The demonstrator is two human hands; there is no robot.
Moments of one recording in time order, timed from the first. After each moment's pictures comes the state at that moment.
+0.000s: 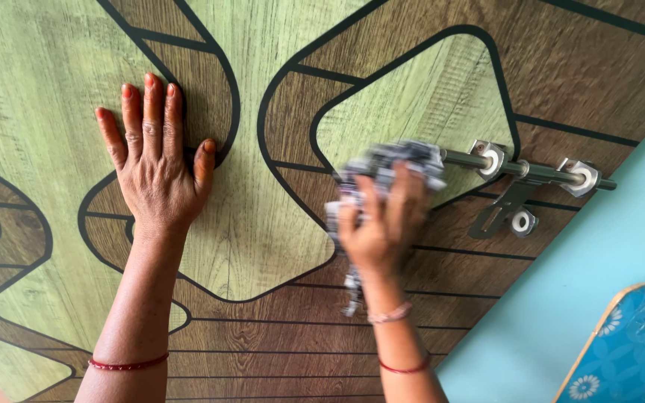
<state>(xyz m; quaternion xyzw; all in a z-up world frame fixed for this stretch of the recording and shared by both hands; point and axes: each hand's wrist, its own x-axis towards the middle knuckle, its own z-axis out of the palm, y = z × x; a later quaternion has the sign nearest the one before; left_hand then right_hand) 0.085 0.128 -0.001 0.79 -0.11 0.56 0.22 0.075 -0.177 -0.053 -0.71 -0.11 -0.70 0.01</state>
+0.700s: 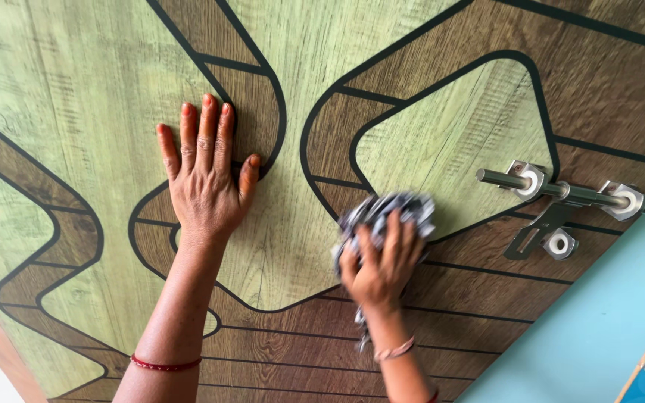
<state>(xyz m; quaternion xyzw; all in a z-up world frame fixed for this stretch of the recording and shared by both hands) 0.088 0.127 -0.002 0.79 -0.10 0.58 0.20 0.100 -0.159 -0.124 -0.72 -0.15 -0.68 0.03</state>
